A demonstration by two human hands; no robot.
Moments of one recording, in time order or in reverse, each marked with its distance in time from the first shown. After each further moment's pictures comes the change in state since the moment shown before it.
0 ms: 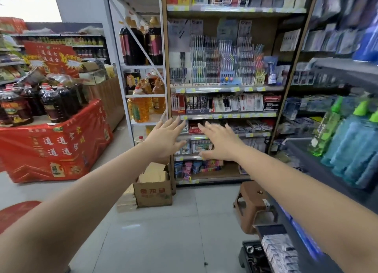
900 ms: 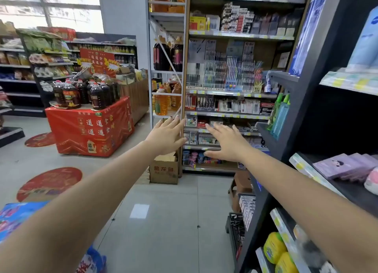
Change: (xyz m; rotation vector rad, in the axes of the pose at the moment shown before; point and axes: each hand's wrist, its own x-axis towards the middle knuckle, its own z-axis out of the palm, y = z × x) left_hand -0.323 0.192 -0.118 -0.055 0.084 -0.165; right_hand -0.354 -0.111 -0.096 0.009 0.022 -0.063
